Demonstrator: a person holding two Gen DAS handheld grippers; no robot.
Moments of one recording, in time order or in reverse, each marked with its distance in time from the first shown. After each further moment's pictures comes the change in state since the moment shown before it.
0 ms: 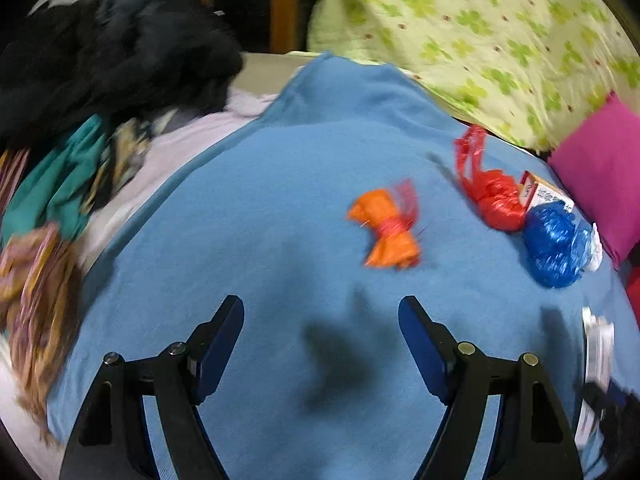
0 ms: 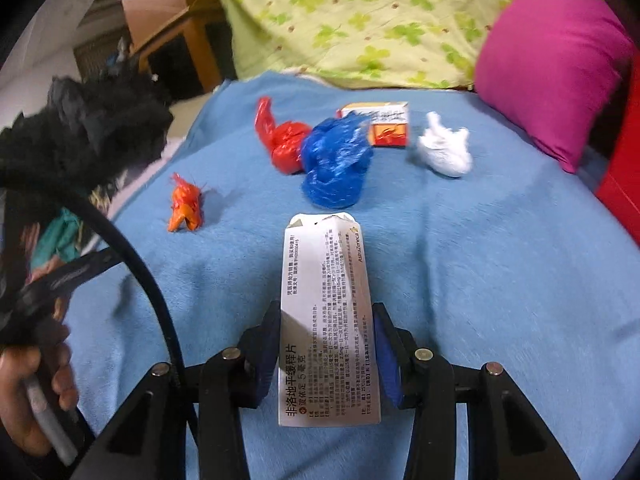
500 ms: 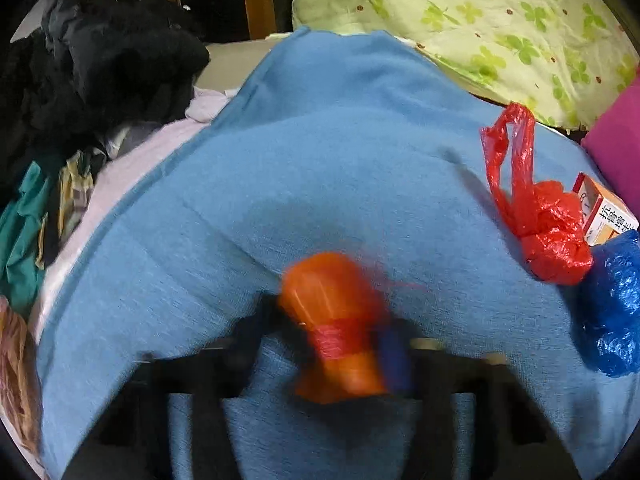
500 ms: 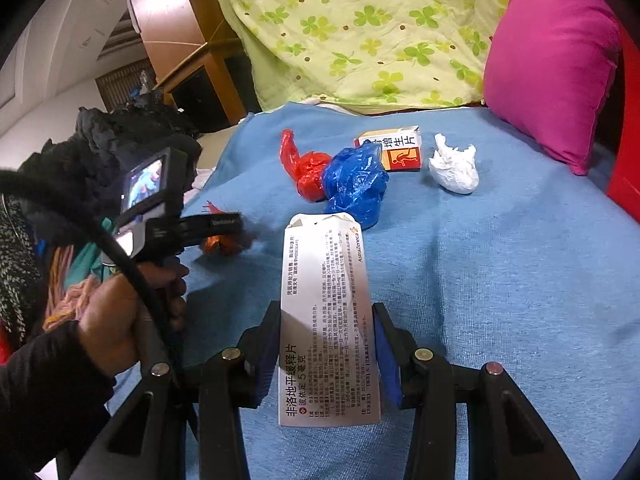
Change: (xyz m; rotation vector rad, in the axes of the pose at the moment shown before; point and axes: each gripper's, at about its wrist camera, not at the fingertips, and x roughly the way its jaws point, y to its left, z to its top) left arm 0.090 -0.045 0.048 0.055 0.062 0.078; right arm -0.016 -0.007 -0.001 0.034 -0.078 0.130
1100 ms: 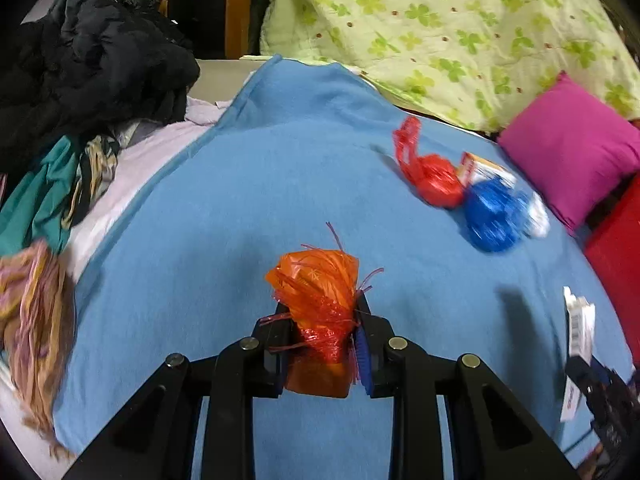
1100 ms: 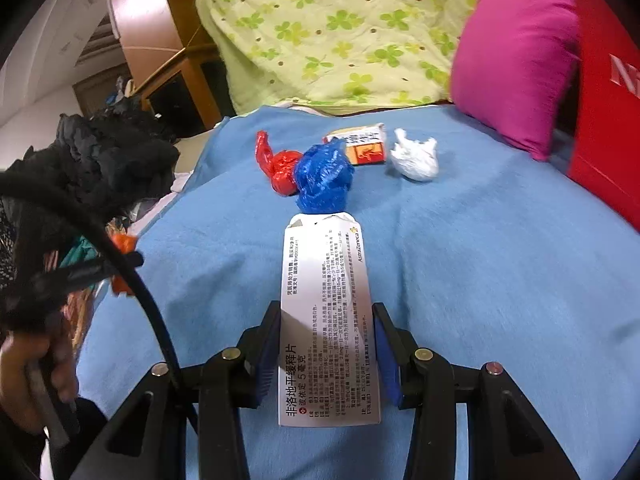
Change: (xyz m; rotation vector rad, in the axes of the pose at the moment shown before) left arm -0.132 0.051 -0.081 0.042 -0.044 -0.224; right arm -0.039 0.000 -0.030 0.041 -0.006 -0.119
